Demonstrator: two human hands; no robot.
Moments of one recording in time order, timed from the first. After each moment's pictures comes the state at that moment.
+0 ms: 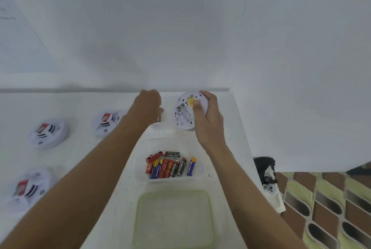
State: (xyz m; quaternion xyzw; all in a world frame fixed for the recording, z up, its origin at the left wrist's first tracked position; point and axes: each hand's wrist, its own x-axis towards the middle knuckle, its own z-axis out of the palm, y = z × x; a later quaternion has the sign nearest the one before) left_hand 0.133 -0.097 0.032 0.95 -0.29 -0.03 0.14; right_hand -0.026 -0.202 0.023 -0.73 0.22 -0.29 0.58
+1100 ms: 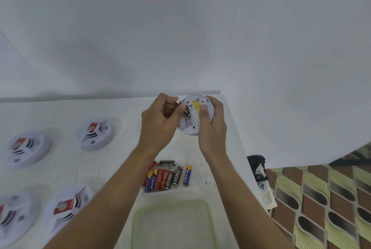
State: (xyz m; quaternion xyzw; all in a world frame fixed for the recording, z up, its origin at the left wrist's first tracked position) left_hand 0.061 -0.115 0.032 0.74 -0.29 0.00 0.61; right_hand -0.025 -0.206 0.017 -0.66 0.26 -0.37 0.60
